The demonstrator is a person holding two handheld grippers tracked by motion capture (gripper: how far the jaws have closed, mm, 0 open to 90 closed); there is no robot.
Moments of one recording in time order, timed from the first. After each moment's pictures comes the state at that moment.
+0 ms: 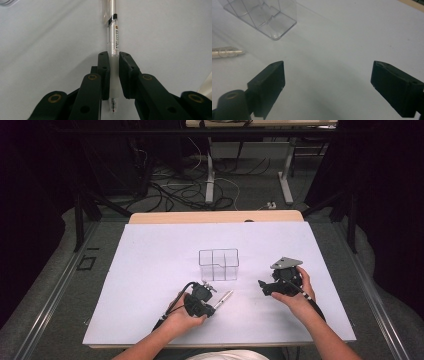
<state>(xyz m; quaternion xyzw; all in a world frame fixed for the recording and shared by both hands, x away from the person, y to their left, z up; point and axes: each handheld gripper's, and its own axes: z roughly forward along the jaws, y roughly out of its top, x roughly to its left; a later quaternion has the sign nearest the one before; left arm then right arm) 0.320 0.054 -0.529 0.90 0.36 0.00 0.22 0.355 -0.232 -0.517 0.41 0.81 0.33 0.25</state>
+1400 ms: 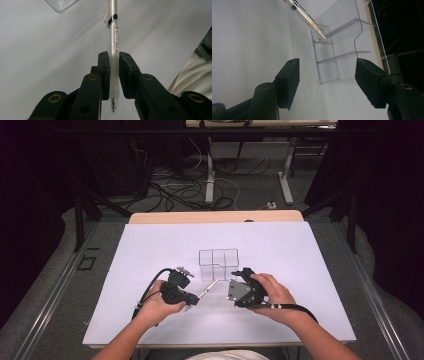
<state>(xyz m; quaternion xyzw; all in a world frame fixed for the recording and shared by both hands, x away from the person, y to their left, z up) 0.337 0.116 -0.485 0.88 0.38 -0.04 0.27 0.319 -0.125 -0.493 -0.02 0.90 0.24 0.35</state>
